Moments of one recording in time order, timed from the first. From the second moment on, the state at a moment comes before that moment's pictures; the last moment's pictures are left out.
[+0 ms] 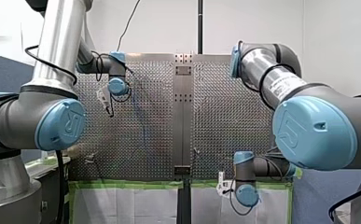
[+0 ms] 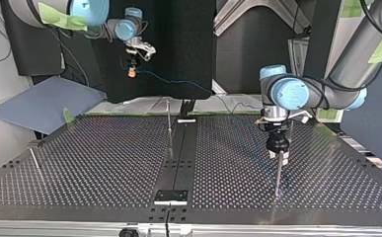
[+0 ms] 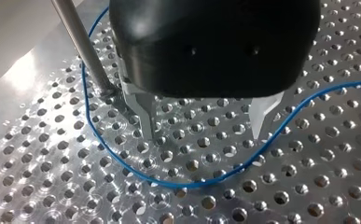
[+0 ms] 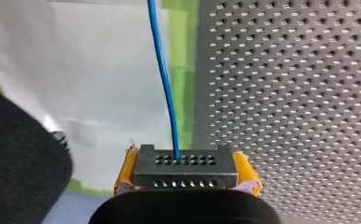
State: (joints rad) left arm -0.07 -1.82 -1.77 -2.60 -1.80 -1.99; right arm 1.99 -0.52 1.93 -1.15 1.78 1.65
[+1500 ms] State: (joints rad) left arm -0.08 -1.80 -1.78 -2.75 -1.89 -2.06; right arm 1.91 -0.77 1.96 -1.15 1.71 1.61
